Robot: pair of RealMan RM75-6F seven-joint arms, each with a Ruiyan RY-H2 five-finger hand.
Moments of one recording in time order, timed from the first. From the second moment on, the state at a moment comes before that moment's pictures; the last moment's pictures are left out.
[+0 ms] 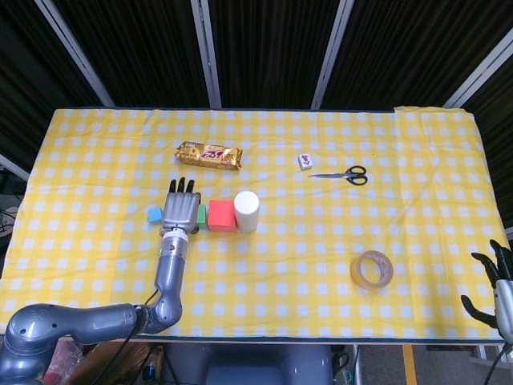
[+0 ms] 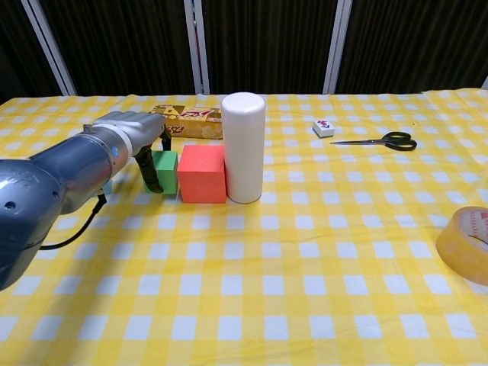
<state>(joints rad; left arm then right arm) -0.96 -1.87 -0.36 -1.31 0.47 1.20 1.00 -0.01 -0.98 0.06 -1.74 -1.40 1.48 -0.03</state>
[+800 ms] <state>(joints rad) -0.99 -1.92 -0.36 -1.27 0.46 1.21 1.04 -0.02 -0.98 0.06 -1.74 -1.41 1.48 0.00</state>
